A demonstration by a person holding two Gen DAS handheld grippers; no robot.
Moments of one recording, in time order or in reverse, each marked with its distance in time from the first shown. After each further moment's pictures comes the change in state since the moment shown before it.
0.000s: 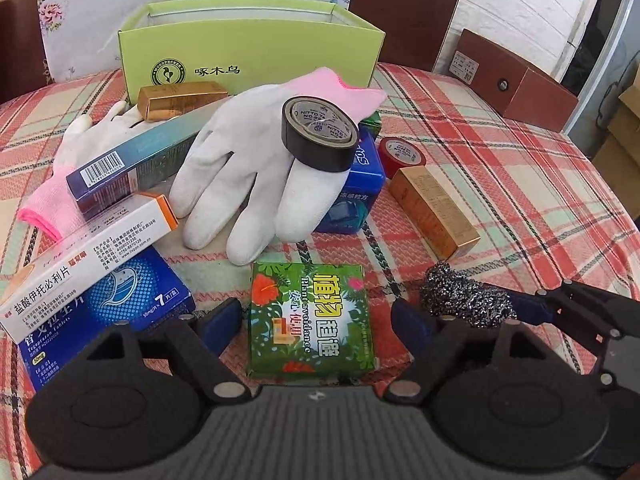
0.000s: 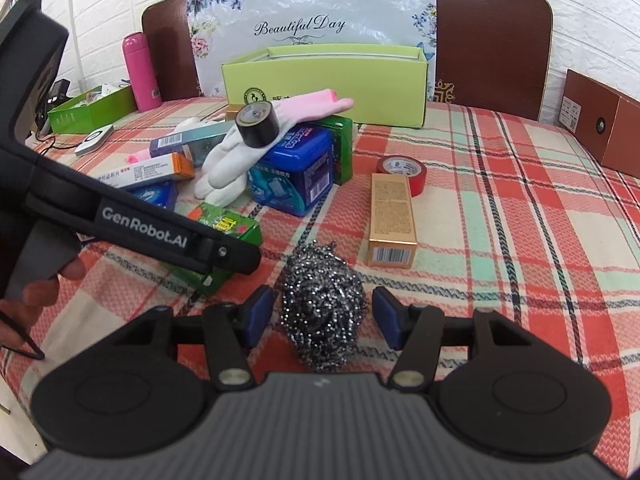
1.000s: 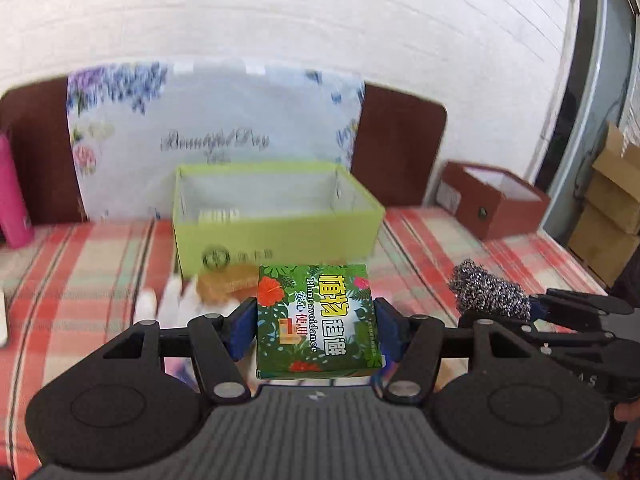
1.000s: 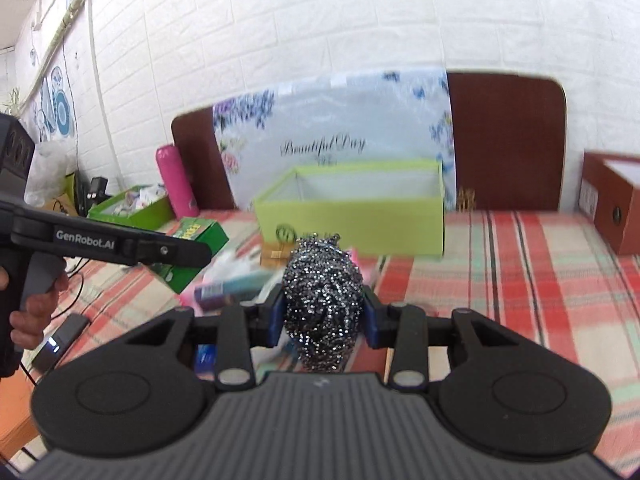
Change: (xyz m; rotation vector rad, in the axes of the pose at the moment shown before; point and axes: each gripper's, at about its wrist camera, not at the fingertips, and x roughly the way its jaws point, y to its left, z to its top) left arm -0.101 0.033 0.084 0.038 -0.321 -0.022; right arm -0.047 -0.022 0.108 0.027 -0.263 0.130
